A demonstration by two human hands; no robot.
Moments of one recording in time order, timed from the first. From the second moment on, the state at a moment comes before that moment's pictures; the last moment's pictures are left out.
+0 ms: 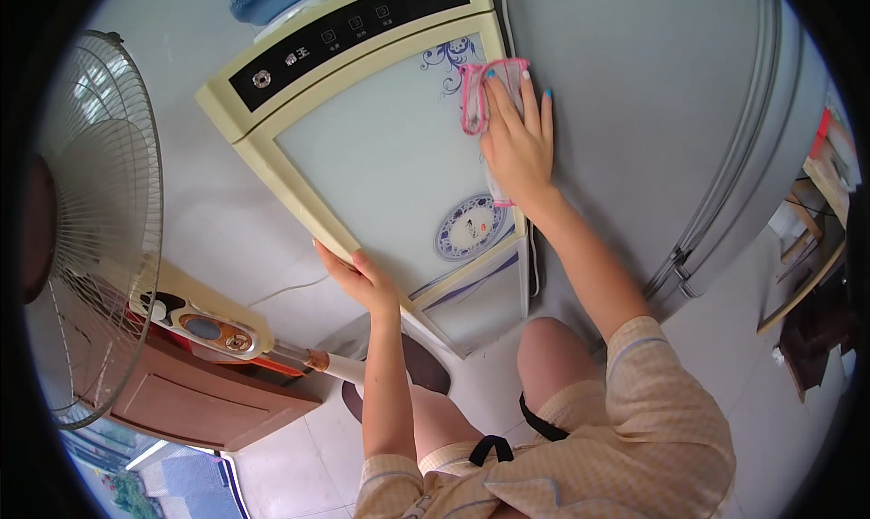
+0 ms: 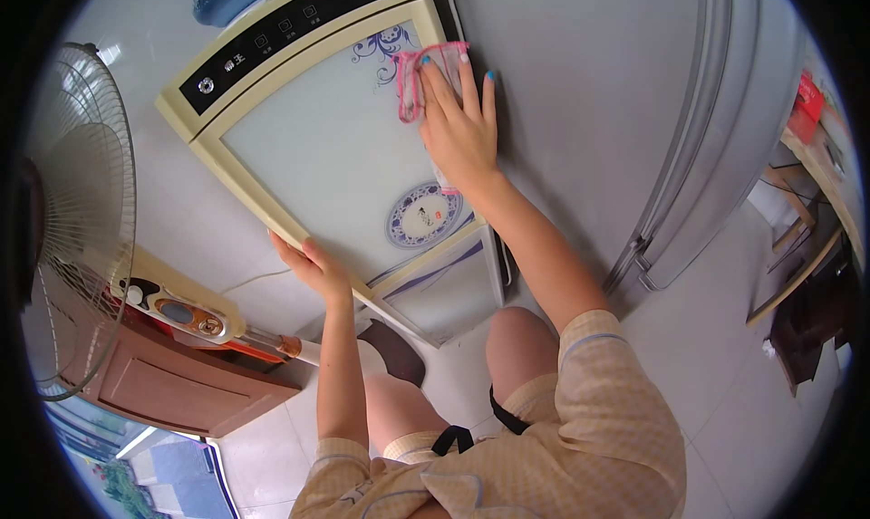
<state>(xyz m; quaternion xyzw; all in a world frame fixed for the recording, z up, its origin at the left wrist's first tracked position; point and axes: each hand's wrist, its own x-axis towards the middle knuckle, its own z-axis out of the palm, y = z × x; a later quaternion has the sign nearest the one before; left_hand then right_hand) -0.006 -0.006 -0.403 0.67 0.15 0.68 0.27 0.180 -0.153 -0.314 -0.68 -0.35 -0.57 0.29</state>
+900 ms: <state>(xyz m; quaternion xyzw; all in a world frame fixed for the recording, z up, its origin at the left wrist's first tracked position) -0.006 0.002 -0.410 0.67 0.11 0.68 0.29 0.116 -0.090 -0.403 -0.53 -0.64 -0.50 0.23</state>
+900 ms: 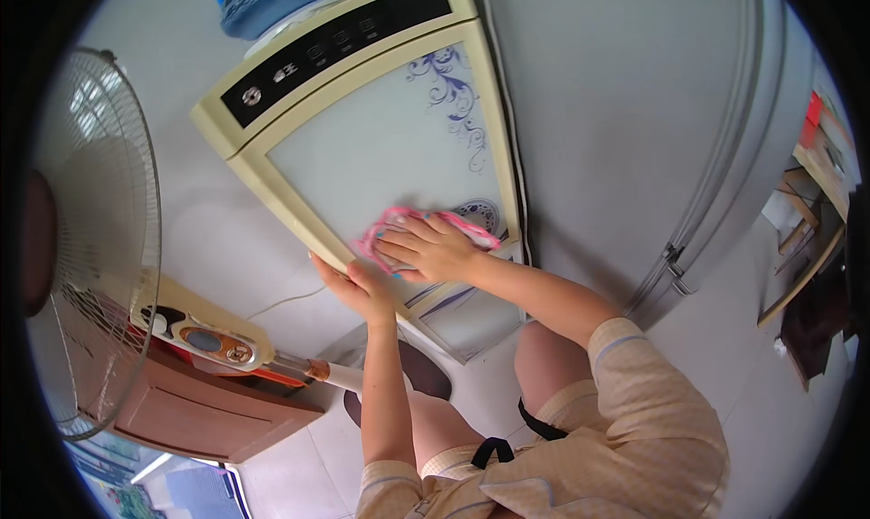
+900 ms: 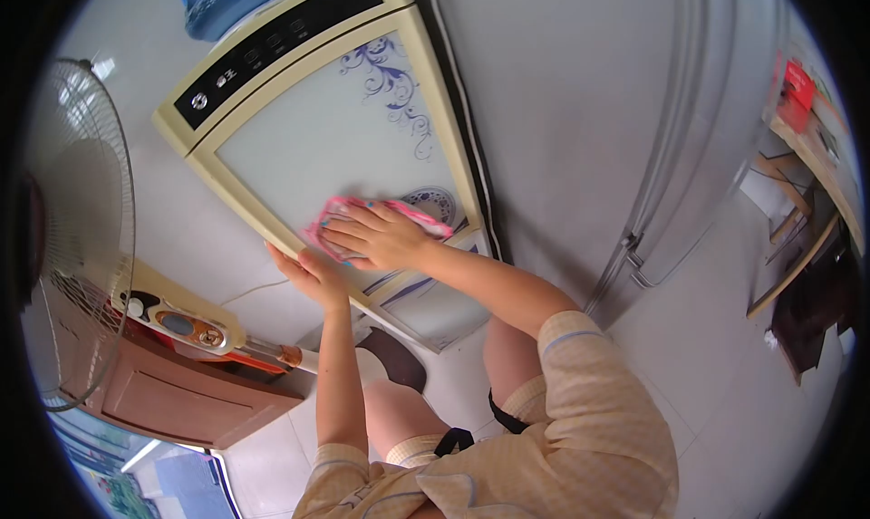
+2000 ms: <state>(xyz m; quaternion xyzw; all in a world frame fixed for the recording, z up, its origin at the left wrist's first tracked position) -0.009 -0.008 -0.405 0.70 0.14 0.67 0.23 0.186 -0.112 -0.273 -0.59 -0.26 -0.48 0.60</state>
